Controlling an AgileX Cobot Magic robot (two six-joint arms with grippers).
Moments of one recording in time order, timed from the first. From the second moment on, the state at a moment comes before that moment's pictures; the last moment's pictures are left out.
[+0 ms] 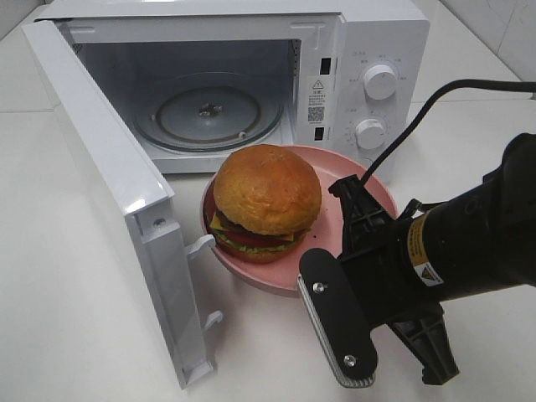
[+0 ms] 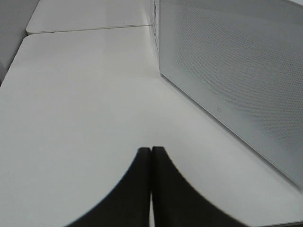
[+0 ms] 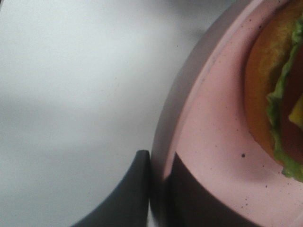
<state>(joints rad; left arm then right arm) 0.03 -0.01 -0.51 -0.15 1.06 0.16 0.85 1.46 -0.60 -0.46 0.26 -0.82</state>
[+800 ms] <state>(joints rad) 0.03 -0.01 -0.51 -0.15 1.06 0.16 0.79 1.56 -0.71 -0.45 0.16 -0.94</state>
